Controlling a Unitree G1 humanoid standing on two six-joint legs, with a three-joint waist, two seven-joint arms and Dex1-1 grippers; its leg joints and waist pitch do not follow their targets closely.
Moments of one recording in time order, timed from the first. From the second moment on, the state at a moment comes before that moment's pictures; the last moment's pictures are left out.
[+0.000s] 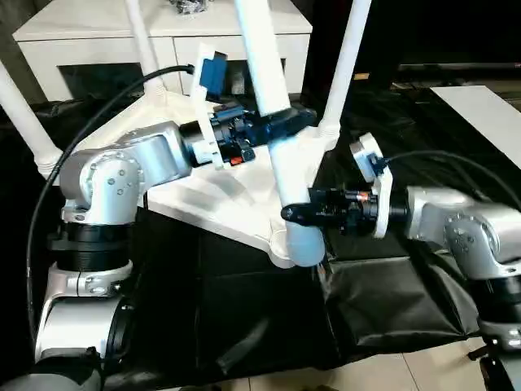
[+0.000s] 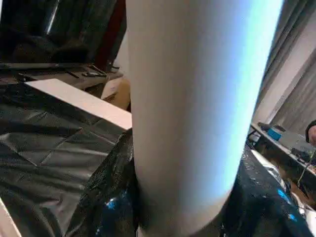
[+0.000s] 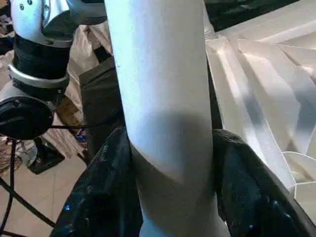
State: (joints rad) left arm -0.82 0.29 0.11 0.06 -0.81 0.98 -0.75; right arm -0.58 -0.49 0.09 0.01 0.66 0.93 1.05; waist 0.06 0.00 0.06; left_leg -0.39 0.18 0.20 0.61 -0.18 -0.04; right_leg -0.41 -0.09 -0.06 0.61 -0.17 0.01
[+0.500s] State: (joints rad) left arm -0.84 0.25 0.17 0.15 -0.83 0.98 -0.66; right arm -0.60 -0.44 0.05 0.05 0.67 0.95 1.00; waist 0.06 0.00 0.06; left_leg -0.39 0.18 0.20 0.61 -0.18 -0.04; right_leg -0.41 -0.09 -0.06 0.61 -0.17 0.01
